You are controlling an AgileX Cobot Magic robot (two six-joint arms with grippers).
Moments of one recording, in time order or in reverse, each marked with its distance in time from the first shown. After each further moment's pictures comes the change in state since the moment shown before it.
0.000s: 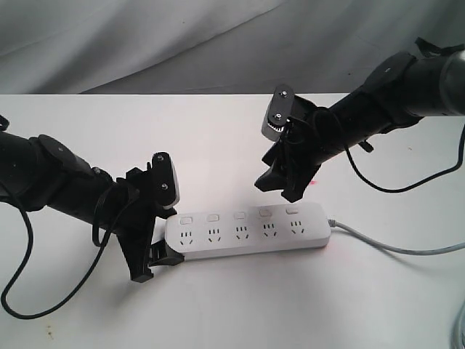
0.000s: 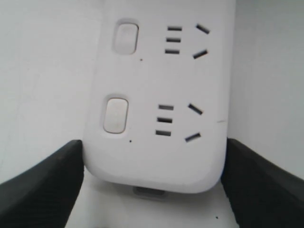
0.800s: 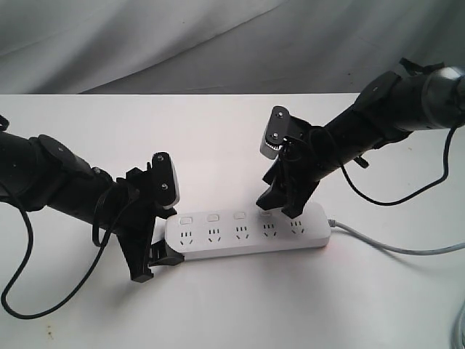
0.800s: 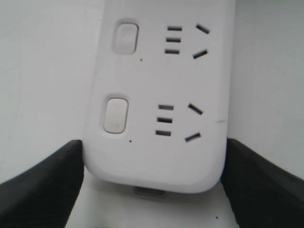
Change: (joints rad) left arm 0.000 0.000 0.000 0.000 0.000 0.000; right arm -0.002 0.070 0.002 -0.015 0.011 0.000
